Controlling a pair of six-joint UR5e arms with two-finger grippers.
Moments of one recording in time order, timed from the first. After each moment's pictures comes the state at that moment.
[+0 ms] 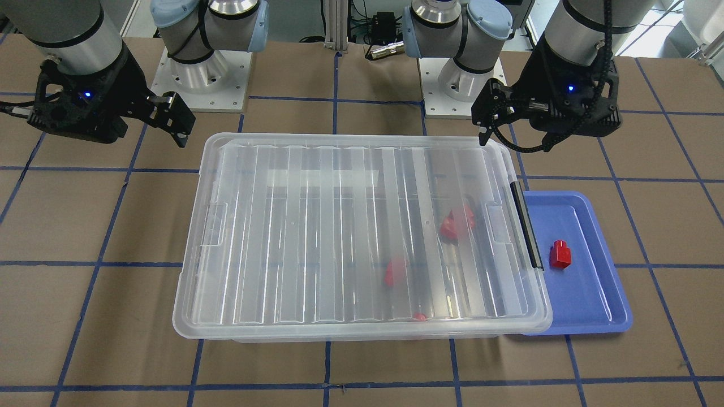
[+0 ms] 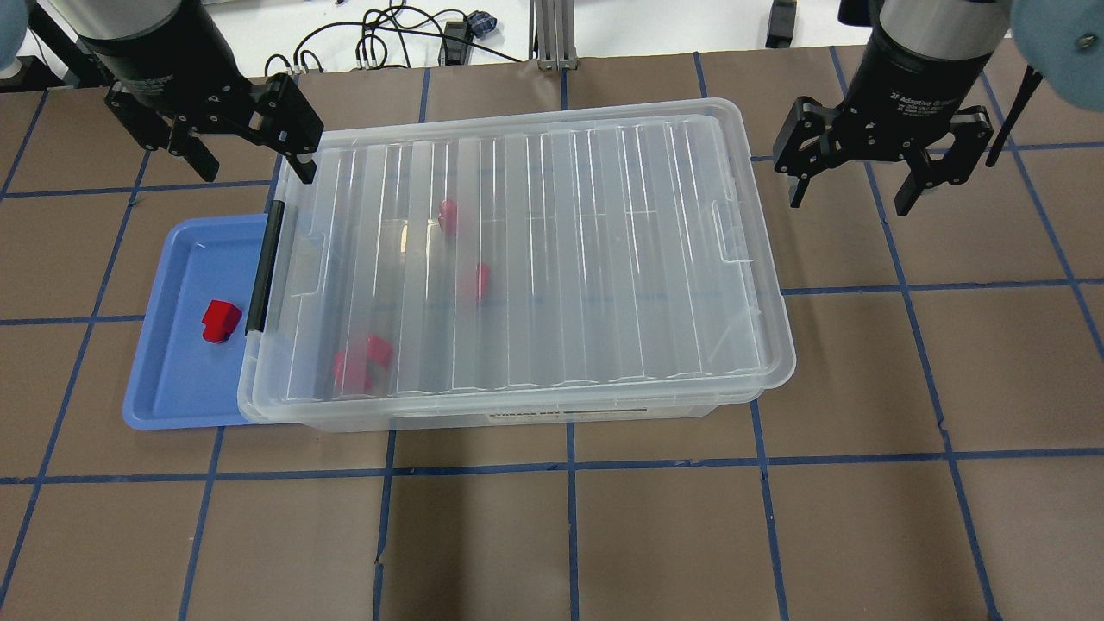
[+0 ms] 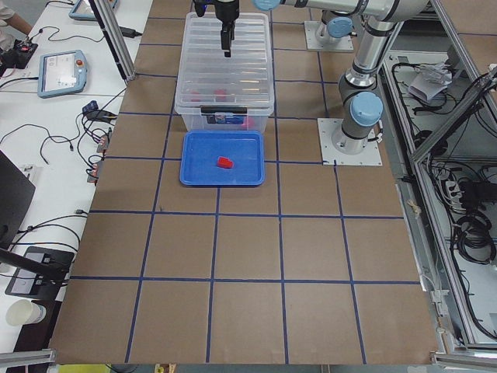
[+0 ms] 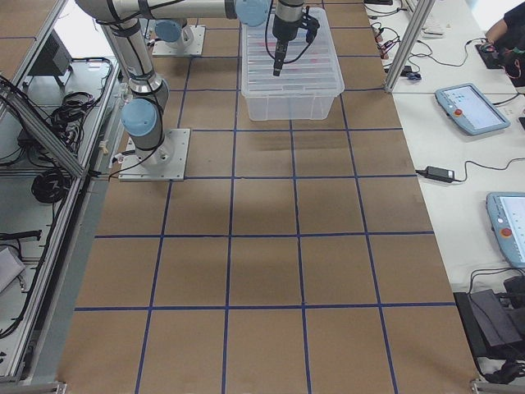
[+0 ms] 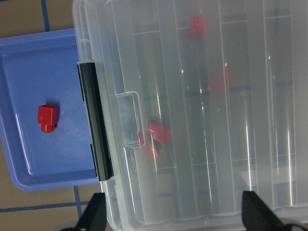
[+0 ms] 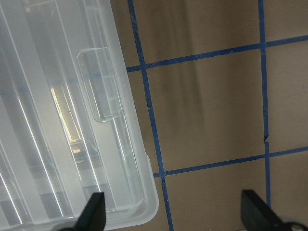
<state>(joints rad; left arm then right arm) -1.53 -1.63 -1.41 -1.70 1.57 0.13 1.53 -1.54 1.51 -1.43 -1.58 0.13</state>
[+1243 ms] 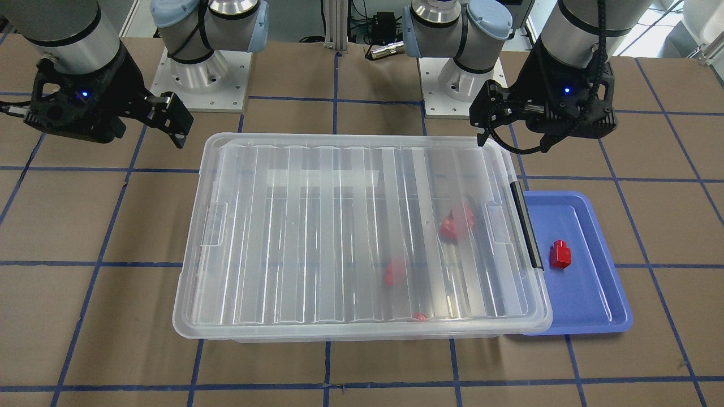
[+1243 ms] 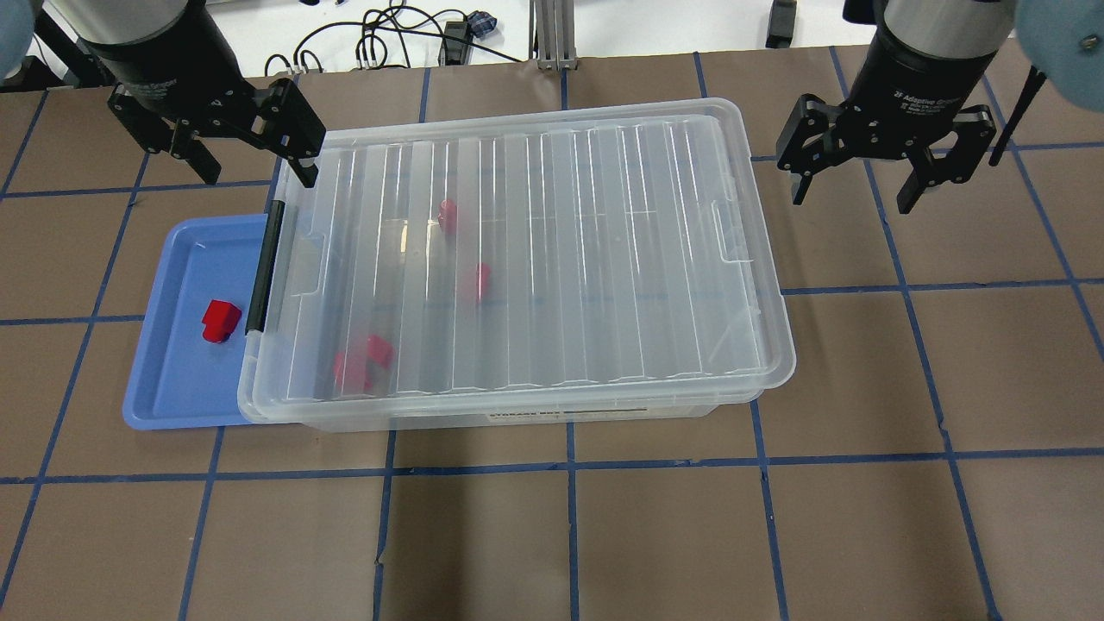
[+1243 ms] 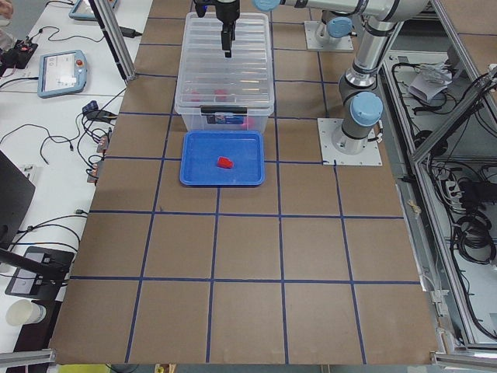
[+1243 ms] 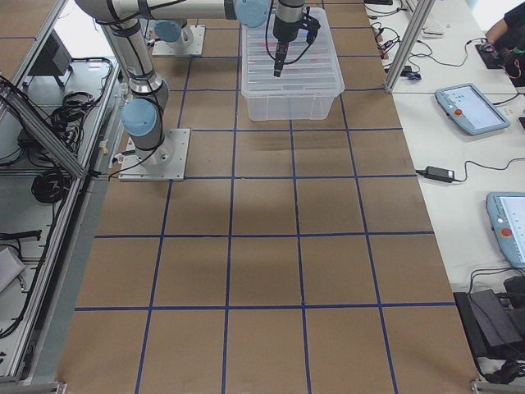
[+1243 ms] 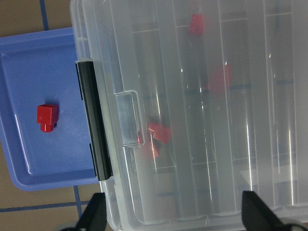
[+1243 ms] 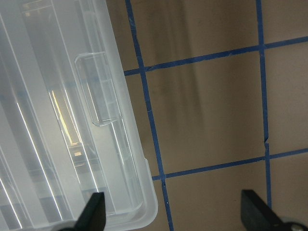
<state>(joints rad) -1.54 -1.62 -1.42 -1.70 1.58 0.13 1.52 -1.54 1.51 -1.44 -1.58 0.13</state>
